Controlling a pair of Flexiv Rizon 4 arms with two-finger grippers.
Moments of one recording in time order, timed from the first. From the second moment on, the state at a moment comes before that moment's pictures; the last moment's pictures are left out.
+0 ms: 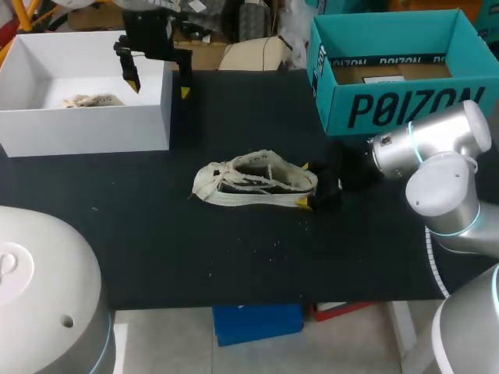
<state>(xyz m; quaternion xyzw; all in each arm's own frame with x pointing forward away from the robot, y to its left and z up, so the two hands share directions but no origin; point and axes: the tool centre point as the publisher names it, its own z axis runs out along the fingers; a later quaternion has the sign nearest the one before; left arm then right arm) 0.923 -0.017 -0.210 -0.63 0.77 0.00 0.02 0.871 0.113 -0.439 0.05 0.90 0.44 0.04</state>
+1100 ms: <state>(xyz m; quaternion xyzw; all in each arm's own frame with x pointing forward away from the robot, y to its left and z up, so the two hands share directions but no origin) 0.872 -0.112 -0.237 -0.65 0.75 0.09 0.07 0.871 0.113 -0.439 0.05 0.90 0.44 0.04</state>
